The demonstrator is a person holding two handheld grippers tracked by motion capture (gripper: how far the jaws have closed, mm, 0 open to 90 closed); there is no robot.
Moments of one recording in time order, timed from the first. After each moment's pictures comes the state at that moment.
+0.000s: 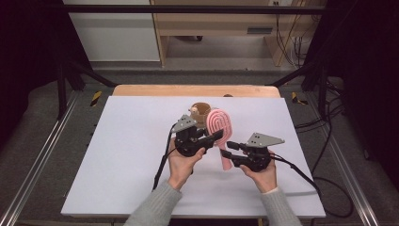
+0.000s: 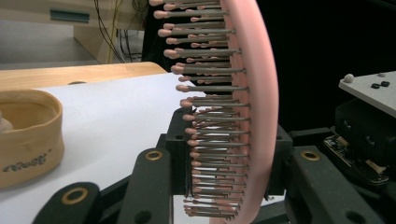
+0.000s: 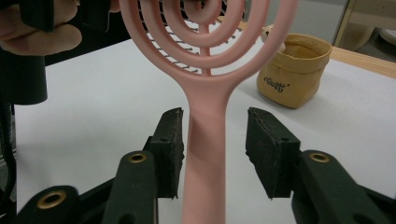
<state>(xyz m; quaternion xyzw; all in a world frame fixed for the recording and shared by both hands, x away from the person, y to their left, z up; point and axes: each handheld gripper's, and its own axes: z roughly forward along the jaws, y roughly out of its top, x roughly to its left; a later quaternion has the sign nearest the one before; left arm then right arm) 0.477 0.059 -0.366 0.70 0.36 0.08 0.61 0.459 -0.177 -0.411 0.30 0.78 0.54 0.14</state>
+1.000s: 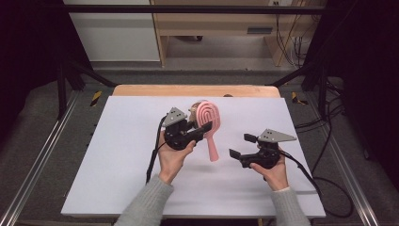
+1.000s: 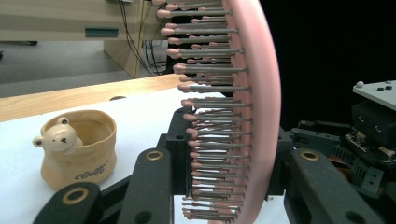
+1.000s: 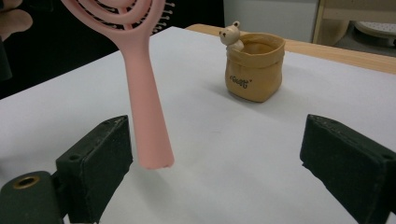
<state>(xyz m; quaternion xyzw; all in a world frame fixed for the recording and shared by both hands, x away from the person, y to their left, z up) 0.484 0.082 -0.347 0.71 0.37 0.13 0.59 0.470 -0.207 -0.415 0.34 0.75 0.55 0.14</state>
